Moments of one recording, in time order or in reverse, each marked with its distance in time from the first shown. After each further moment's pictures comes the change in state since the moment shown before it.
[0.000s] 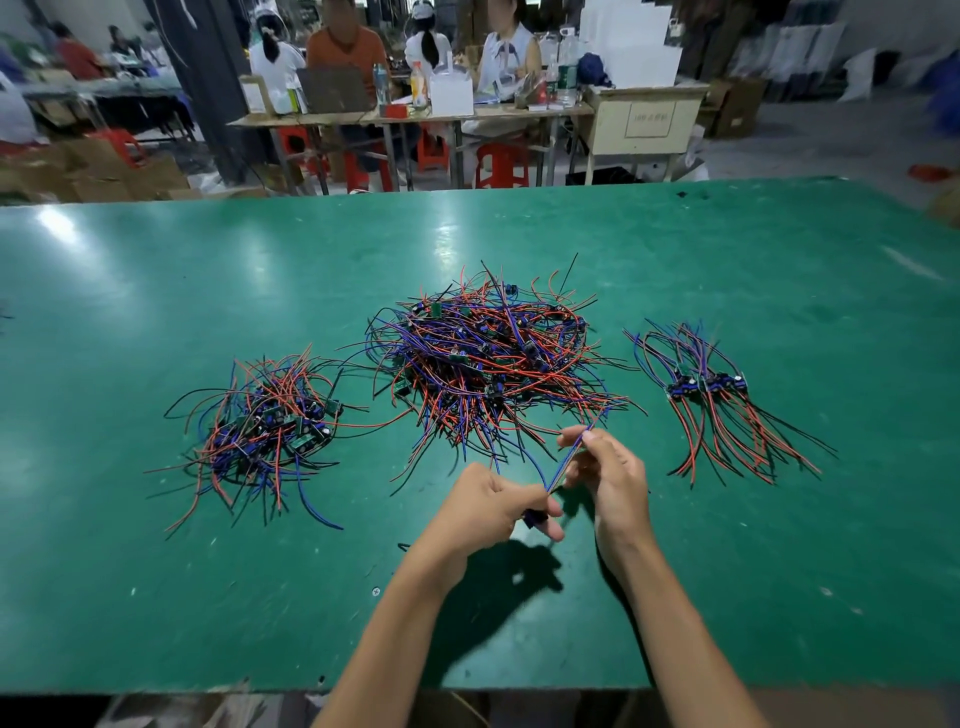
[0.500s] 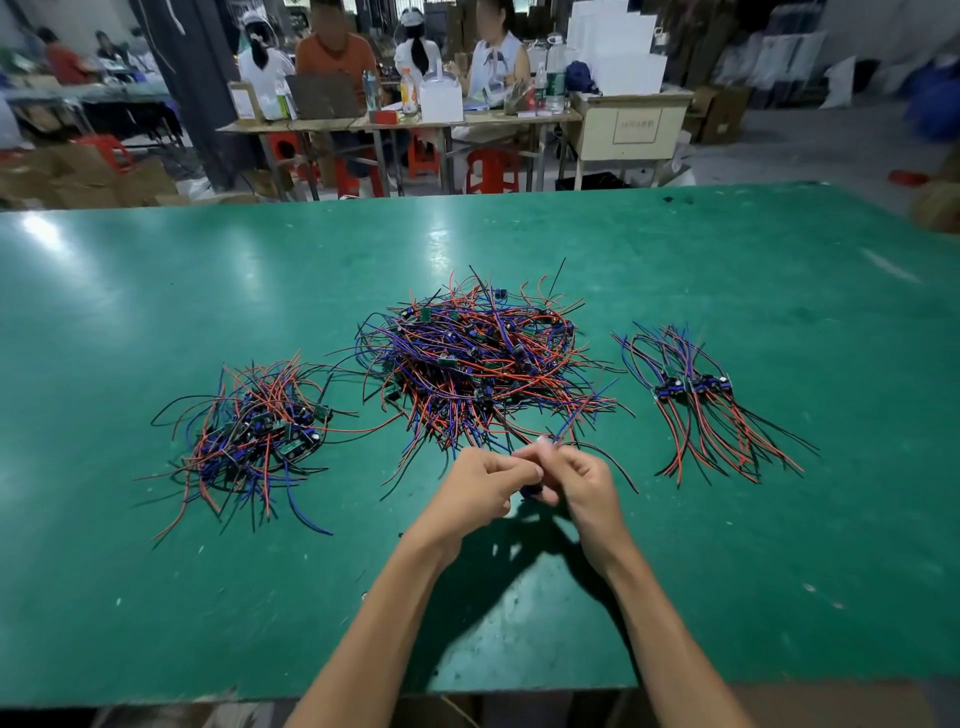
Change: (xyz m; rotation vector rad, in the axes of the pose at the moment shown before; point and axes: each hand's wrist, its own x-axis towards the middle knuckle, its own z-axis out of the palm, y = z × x) left_hand 0.016 0.008 0.000 0.004 -0.006 0.056; right_hand -0.008 0.001 0.004 -0.083 -0.246 0.022
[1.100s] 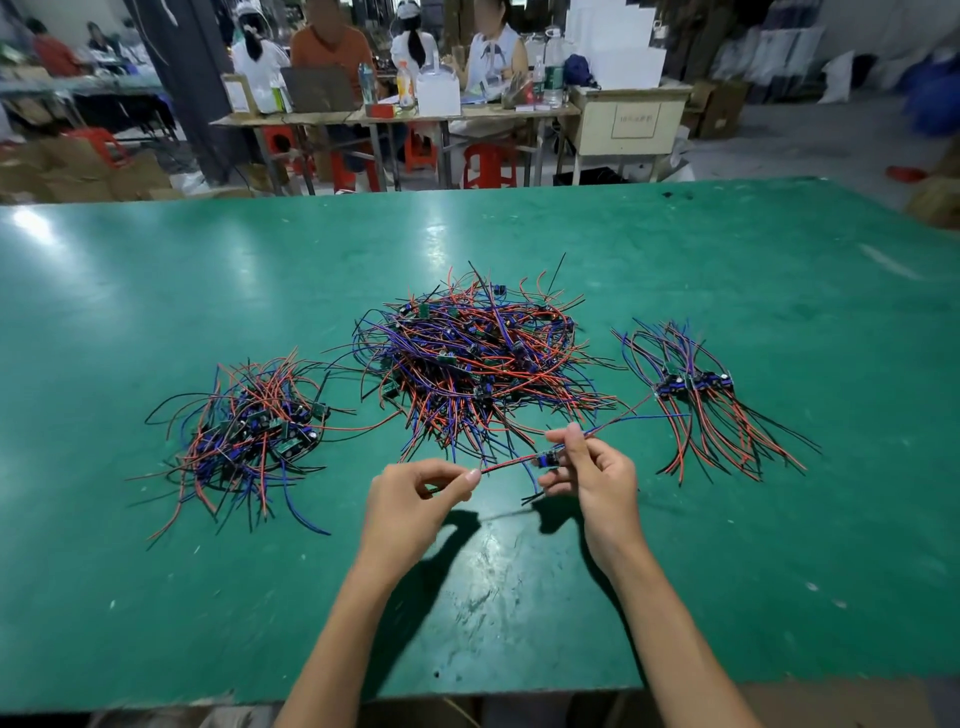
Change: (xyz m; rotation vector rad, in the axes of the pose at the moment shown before) left_hand -0.014 -0.046 -0.047 0.255 0.409 0.210; right_hand 0.002 -0.003 -0.002 0.055 0.269 0.012
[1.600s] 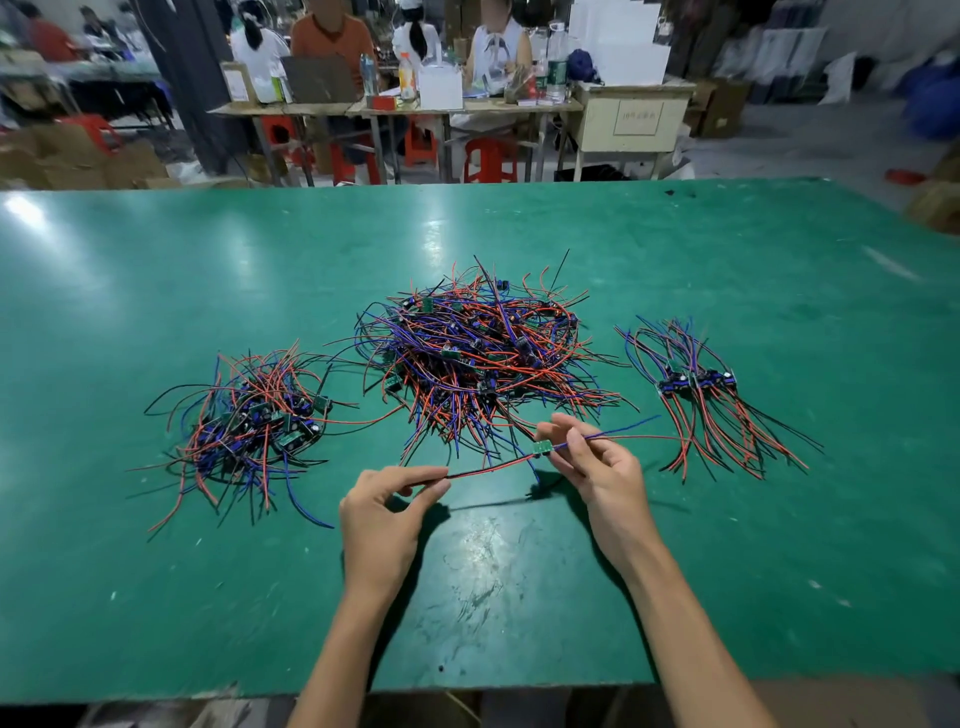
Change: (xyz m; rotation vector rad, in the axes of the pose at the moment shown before) left_hand -0.011 -0.038 -0.003 -0.051 0.319 0.177; right_hand 0.010 0.008 -0.009 0.119 -0.146 0.020
